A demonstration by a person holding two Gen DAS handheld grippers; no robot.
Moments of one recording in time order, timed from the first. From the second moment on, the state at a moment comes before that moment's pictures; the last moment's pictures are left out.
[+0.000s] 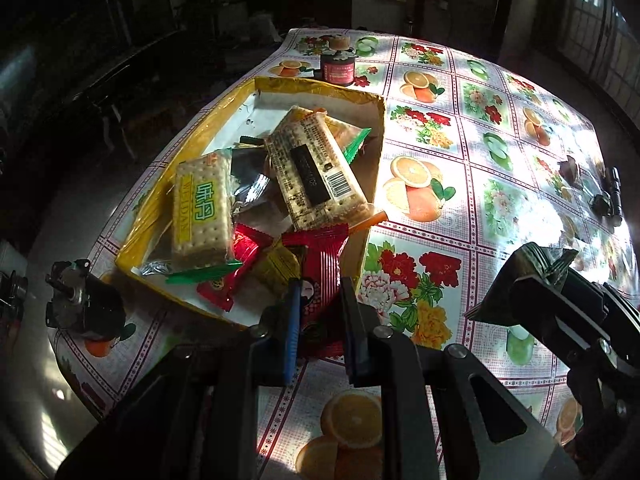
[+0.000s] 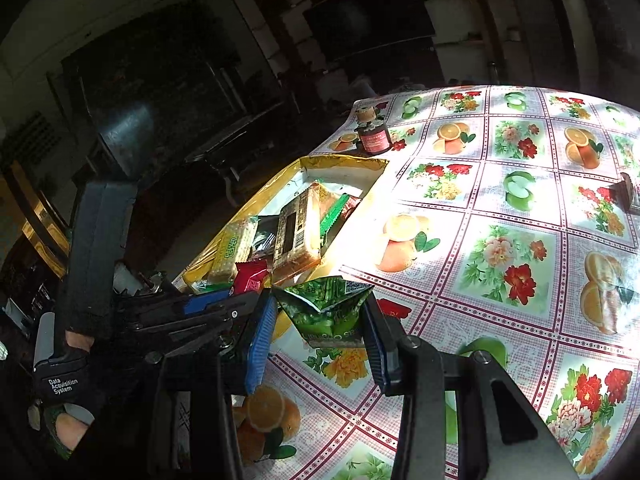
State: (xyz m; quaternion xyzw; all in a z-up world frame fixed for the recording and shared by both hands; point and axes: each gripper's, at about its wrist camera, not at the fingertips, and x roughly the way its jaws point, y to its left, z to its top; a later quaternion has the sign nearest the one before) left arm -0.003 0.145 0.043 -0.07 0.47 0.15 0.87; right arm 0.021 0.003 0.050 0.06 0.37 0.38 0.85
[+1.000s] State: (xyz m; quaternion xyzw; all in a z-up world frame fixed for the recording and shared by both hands) left arm 0.015 0.217 0.036 -0.09 0.47 0.20 0.85; right arm 0.068 0.081 0.042 0.04 0.37 0.41 0.83
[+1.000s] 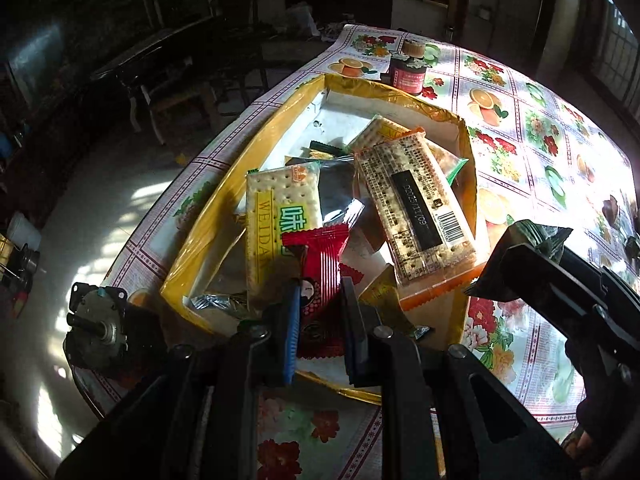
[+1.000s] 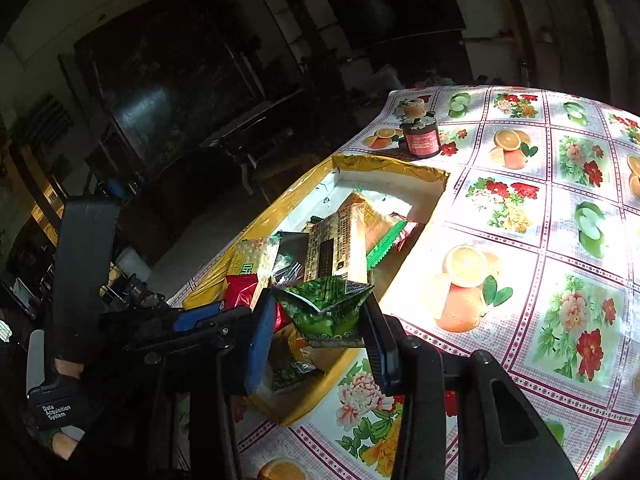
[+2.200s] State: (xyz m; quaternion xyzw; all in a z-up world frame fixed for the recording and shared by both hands) left arm 0.037 0.244 0.042 -0.09 0.45 0.22 0.86; right arm 0.113 0.111 0.020 0.03 0.40 0.41 0.82
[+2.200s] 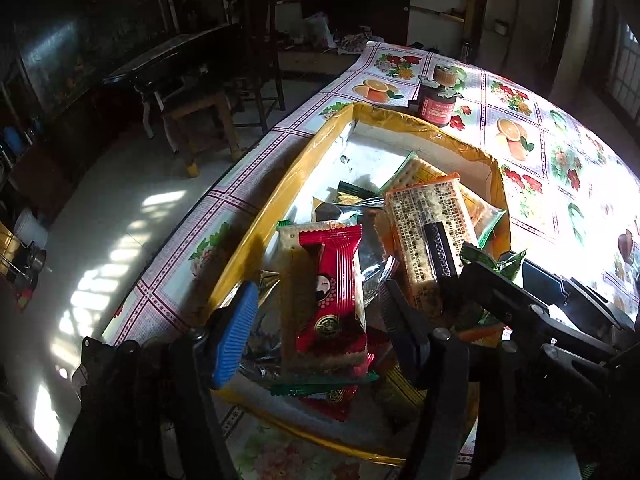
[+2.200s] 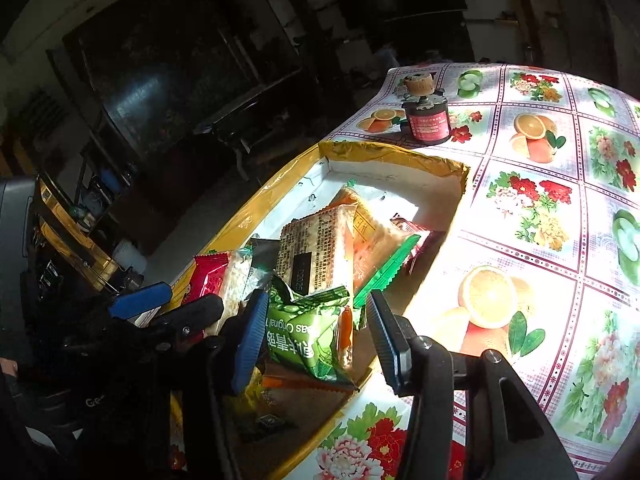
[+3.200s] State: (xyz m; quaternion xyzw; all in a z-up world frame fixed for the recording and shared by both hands) left arm 0.045 0.149 0.067 -0.05 0.44 0.14 0.88; right arm 0.142 -0.156 0.017 0.16 0.37 0.14 0.90
